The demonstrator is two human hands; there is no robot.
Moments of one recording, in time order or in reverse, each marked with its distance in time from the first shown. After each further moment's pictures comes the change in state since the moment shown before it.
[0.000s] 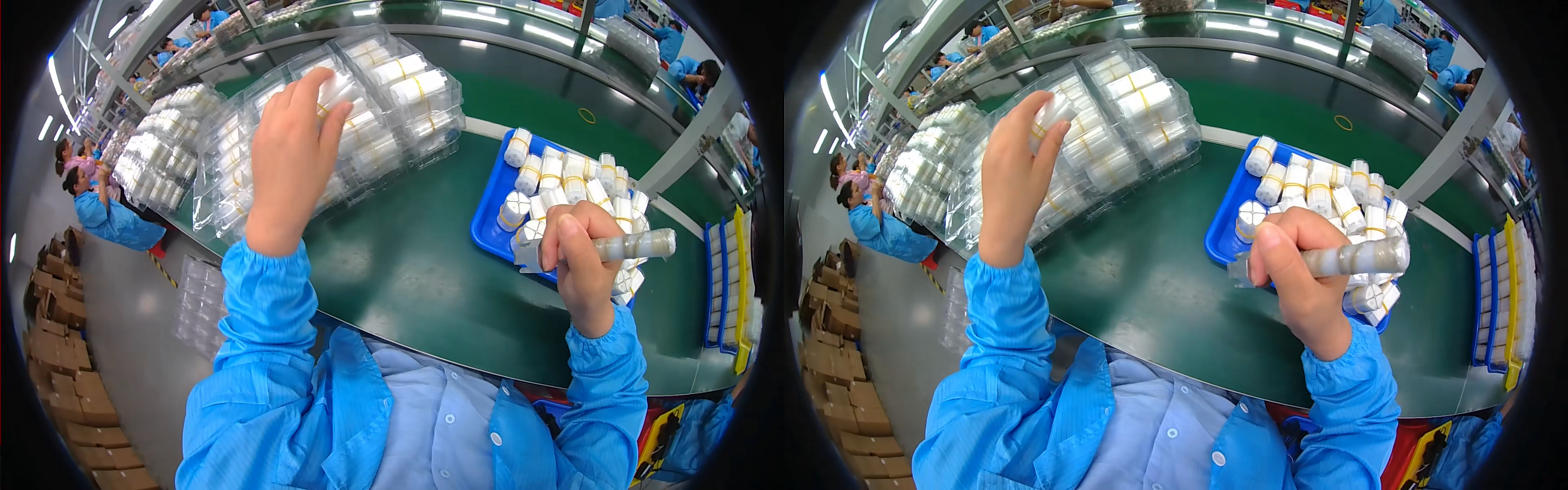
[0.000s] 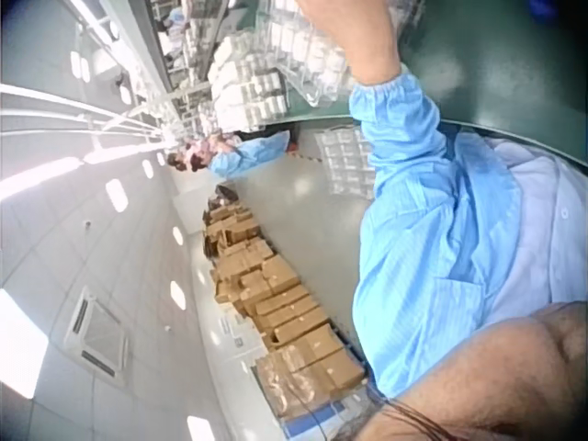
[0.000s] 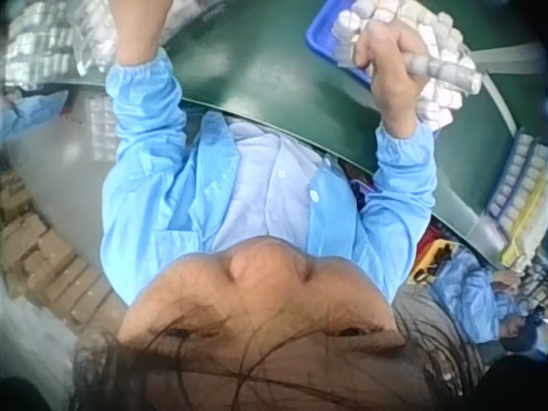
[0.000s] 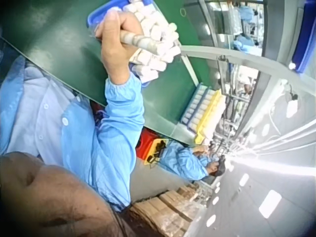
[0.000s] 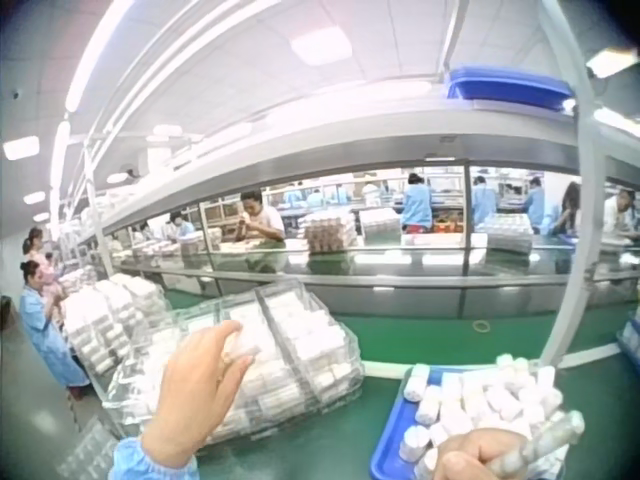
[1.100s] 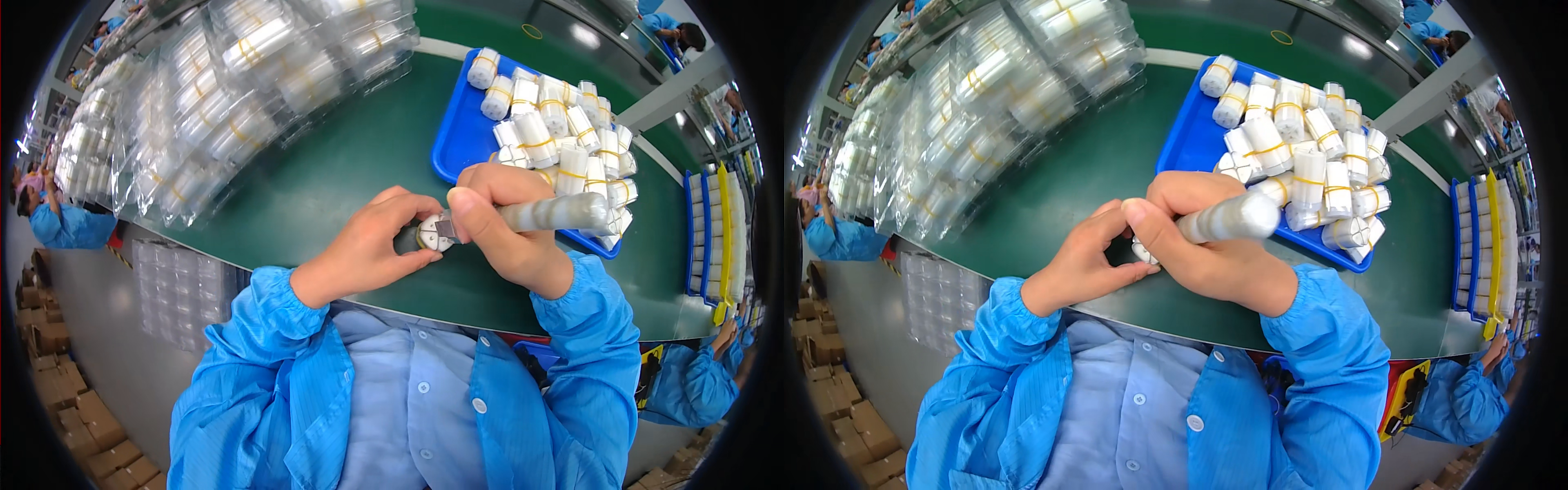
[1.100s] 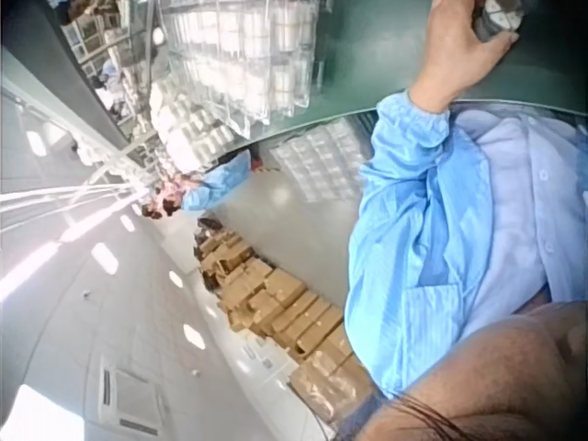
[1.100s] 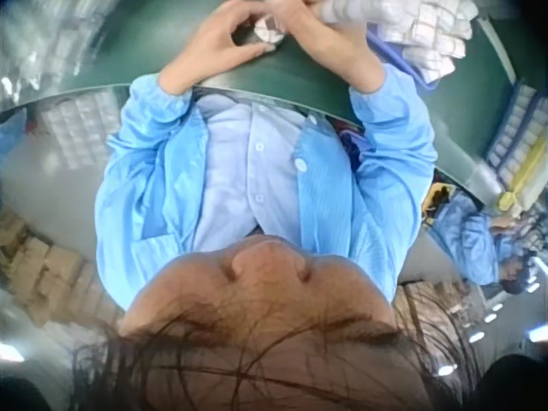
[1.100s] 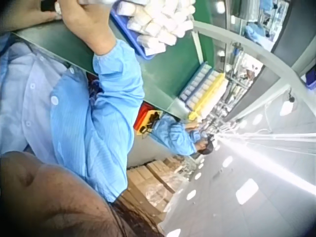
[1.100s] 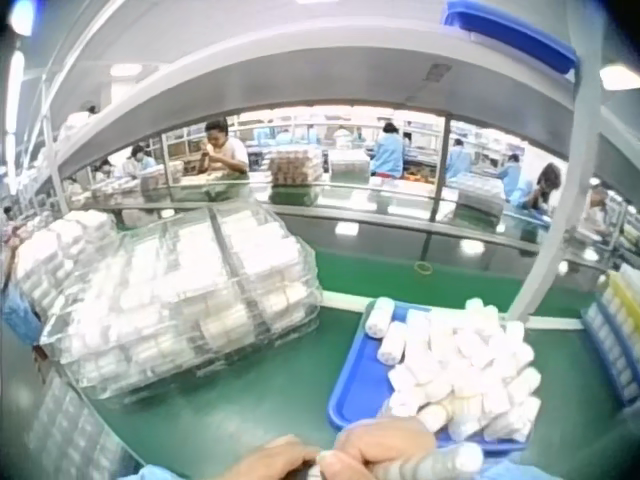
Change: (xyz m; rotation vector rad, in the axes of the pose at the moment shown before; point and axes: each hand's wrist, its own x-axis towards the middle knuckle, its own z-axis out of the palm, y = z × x) left_hand -0.140 0.089 0.047 -1.073 -0.746 -0.143; right_hand -0.017 0.046 0.027 -0.183 -0.199 0.074
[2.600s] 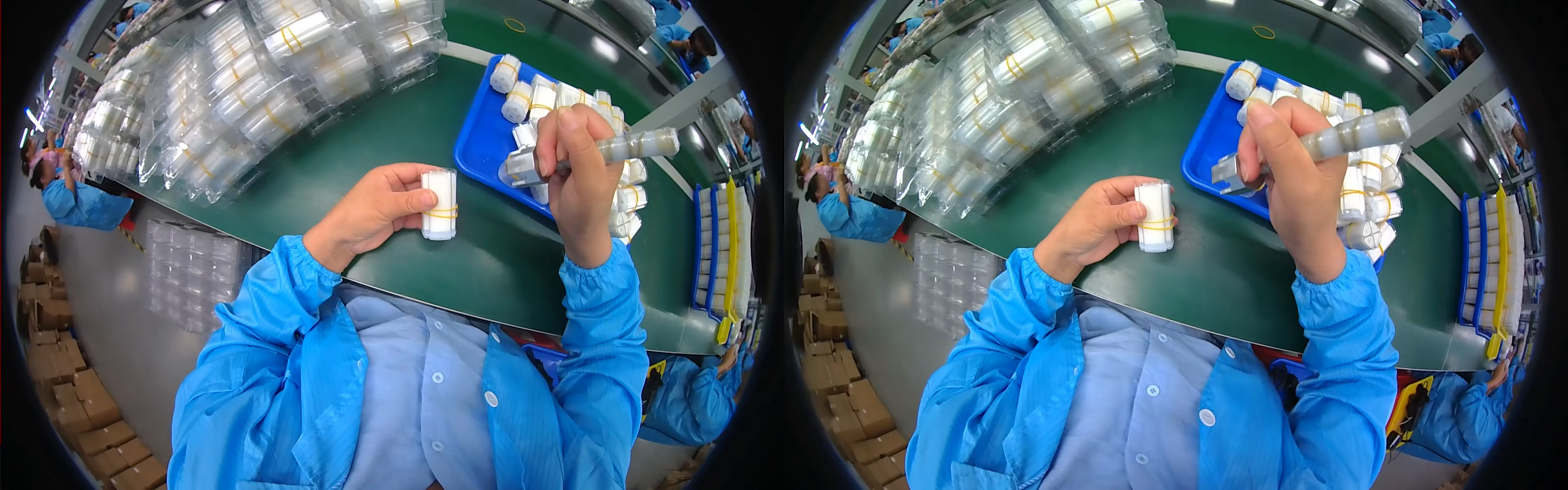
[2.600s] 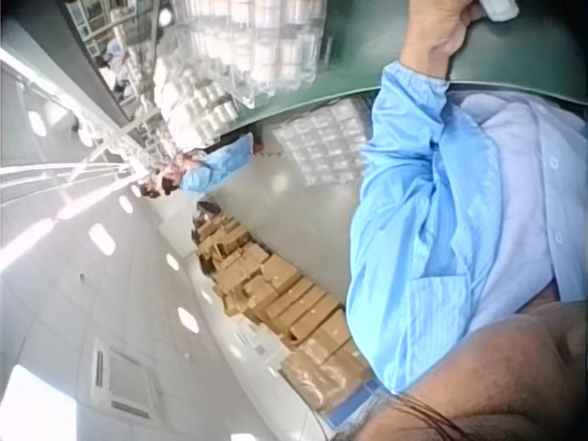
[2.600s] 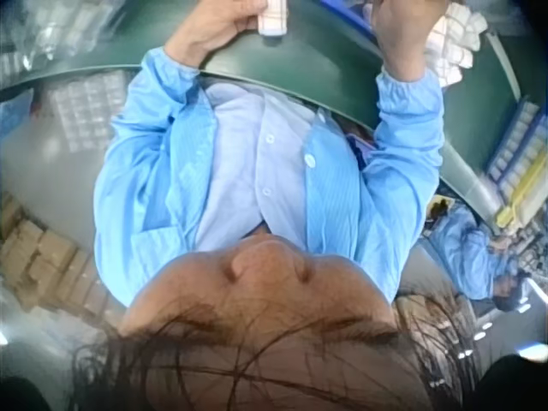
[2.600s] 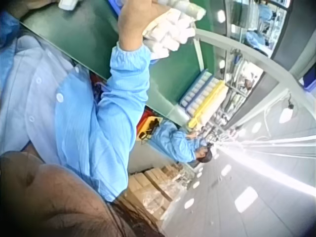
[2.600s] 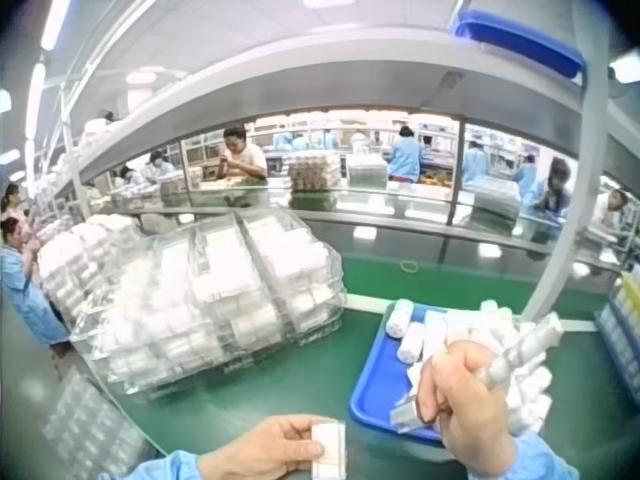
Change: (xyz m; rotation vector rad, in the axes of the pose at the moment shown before) left_hand 0.004 -0.029 -0.008 -1.191 -0.035 -0.418; right_hand 0.018 -0.013 -0.033 0.209 0.300 -0.004
